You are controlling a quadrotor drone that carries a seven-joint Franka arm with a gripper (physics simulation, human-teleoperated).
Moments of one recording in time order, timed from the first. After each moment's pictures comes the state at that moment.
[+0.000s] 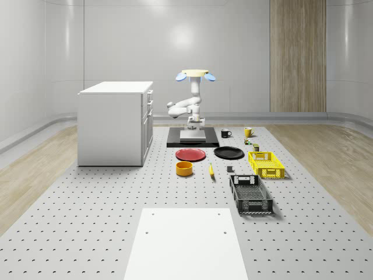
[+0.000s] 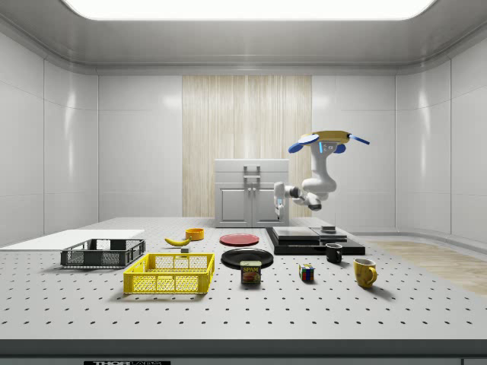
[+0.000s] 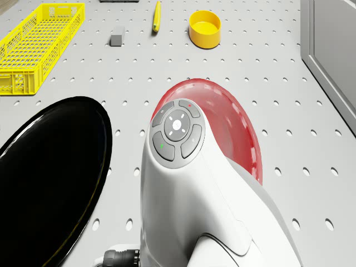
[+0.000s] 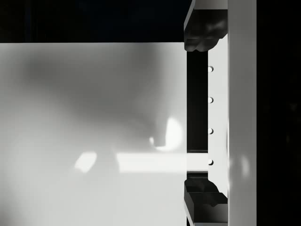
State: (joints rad) arm -1.09 -1.22 1.31 -2.89 -1.91 1.29 1.62
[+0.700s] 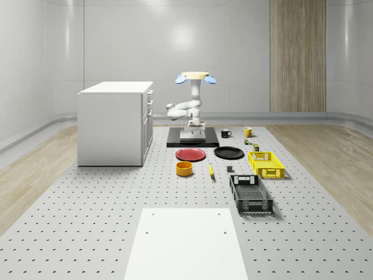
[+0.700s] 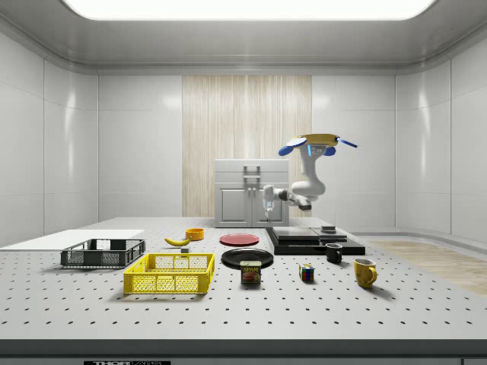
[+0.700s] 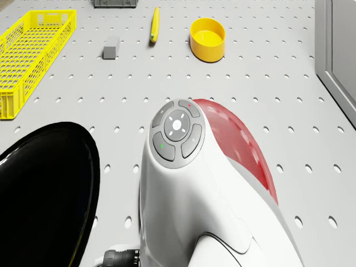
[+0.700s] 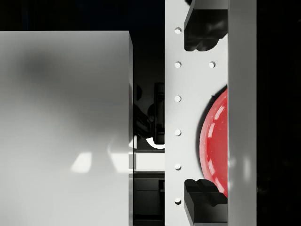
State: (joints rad) arm -1.11 -1.28 1.33 -2.88 -1.88 1.35 1.64
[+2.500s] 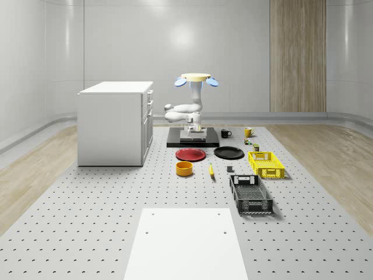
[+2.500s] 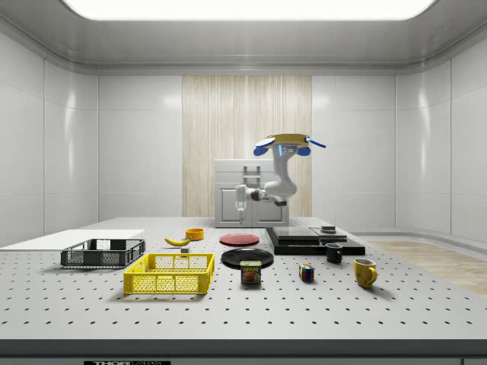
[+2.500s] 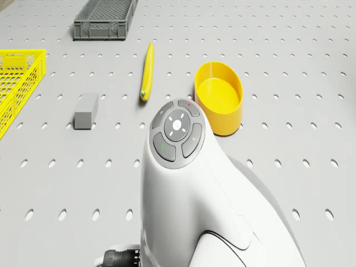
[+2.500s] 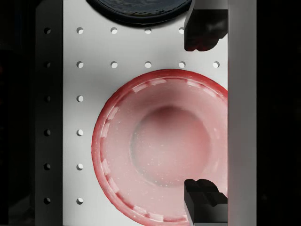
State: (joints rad) arm -1.14 -1.40 1.35 -2.88 -1.83 1.46 1.67
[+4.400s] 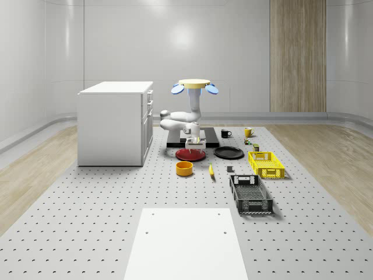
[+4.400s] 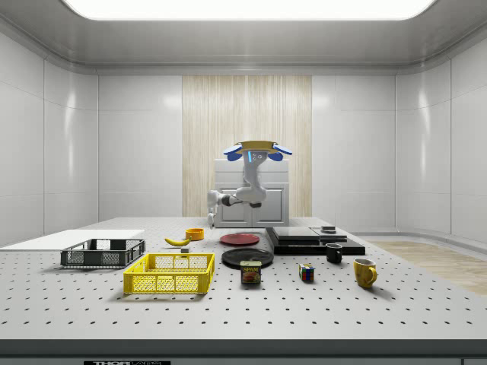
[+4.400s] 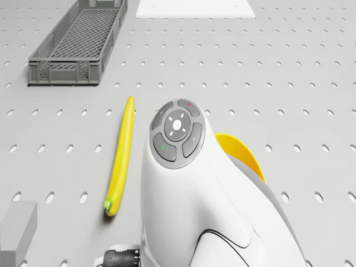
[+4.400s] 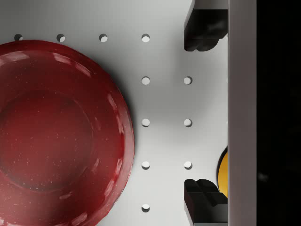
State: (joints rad) arm -1.16 -1.48 1.37 -2.87 -1.79 1.54 1.68
